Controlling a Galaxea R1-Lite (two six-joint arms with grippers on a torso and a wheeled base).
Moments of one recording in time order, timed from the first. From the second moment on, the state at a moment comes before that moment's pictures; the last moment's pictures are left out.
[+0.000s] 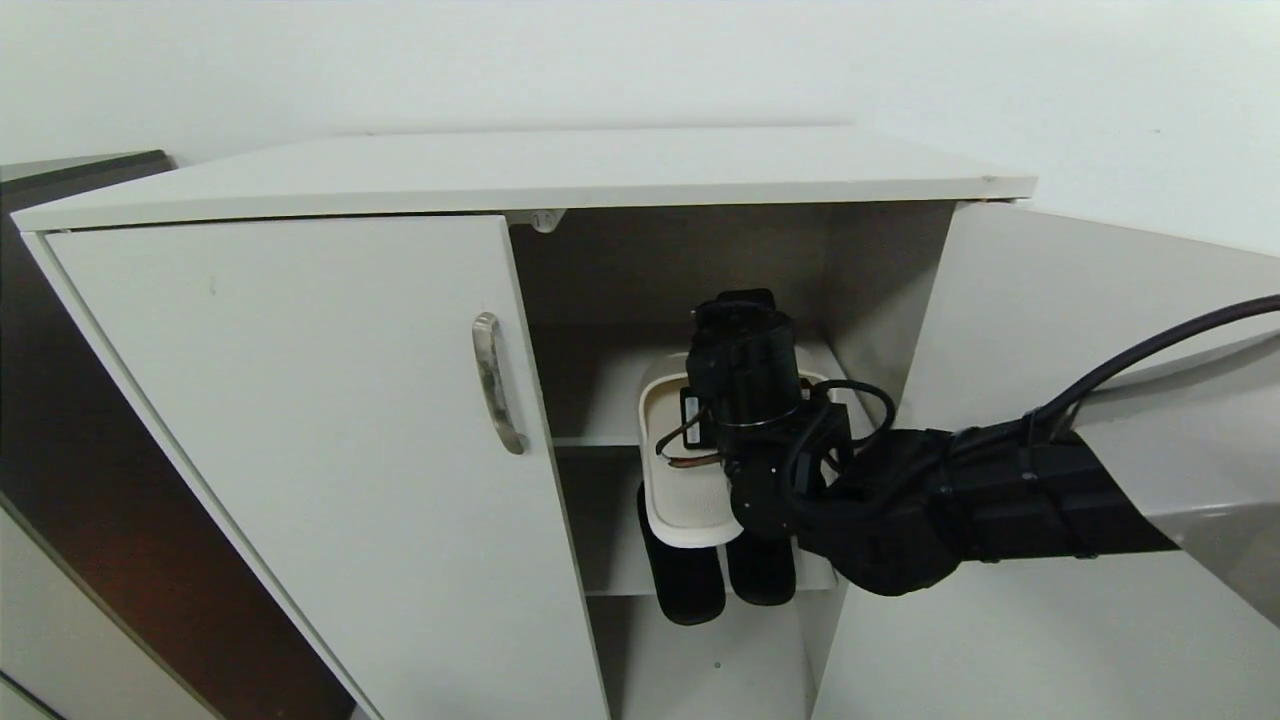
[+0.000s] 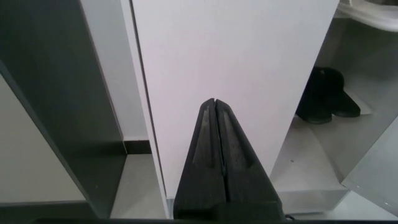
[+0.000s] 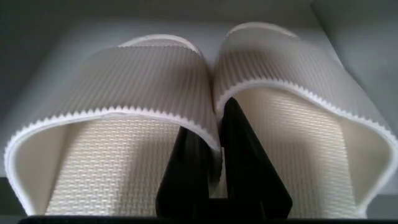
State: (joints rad) left arm 0.00 0.00 0.00 0.00 0.00 -0.01; right arm 0.84 2.12 -1.44 -0.45 -0.80 0.17
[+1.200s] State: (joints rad) left arm 0.00 0.00 0.00 0.00 0.00 -0.01; right arm 0.77 2.27 -1.79 -0.35 -0.77 0.10
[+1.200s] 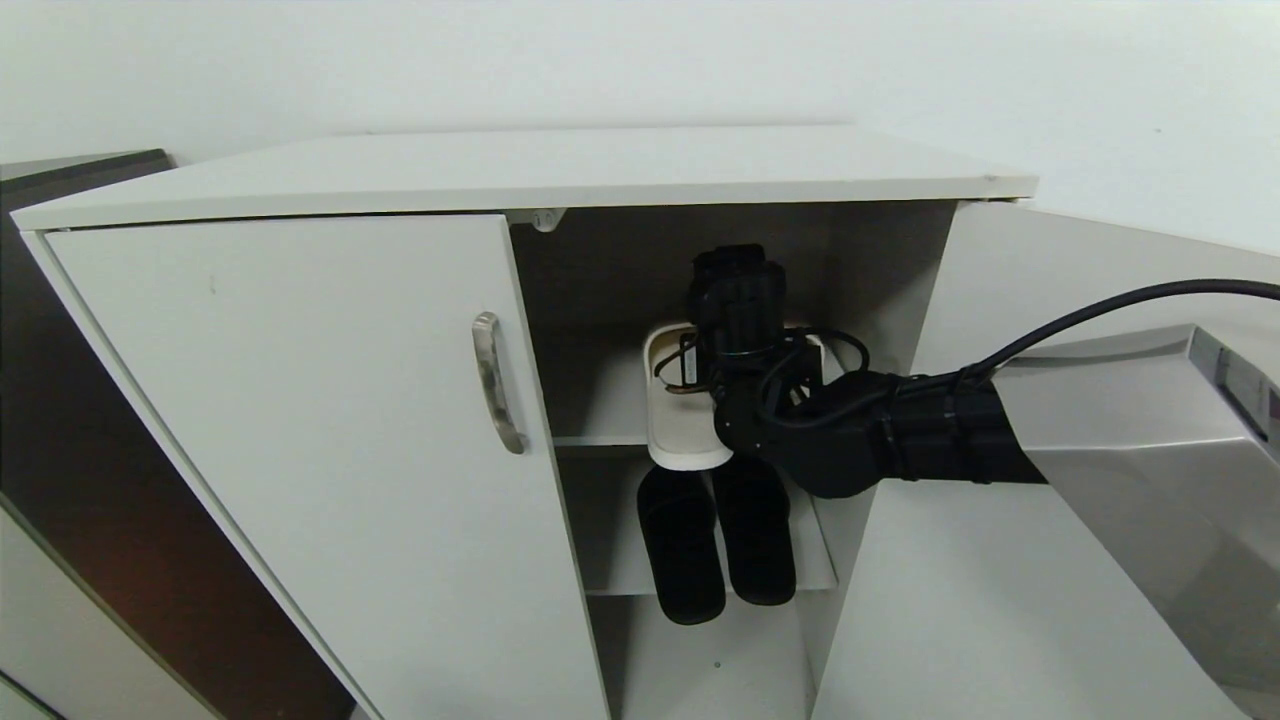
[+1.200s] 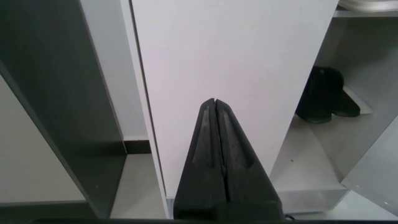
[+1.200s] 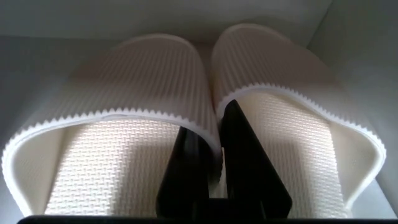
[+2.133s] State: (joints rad) left arm 0.00 0.00 0.00 0.00 0.00 -0.01; right arm 0.78 2.26 -1.76 -0.33 -0.79 0.11
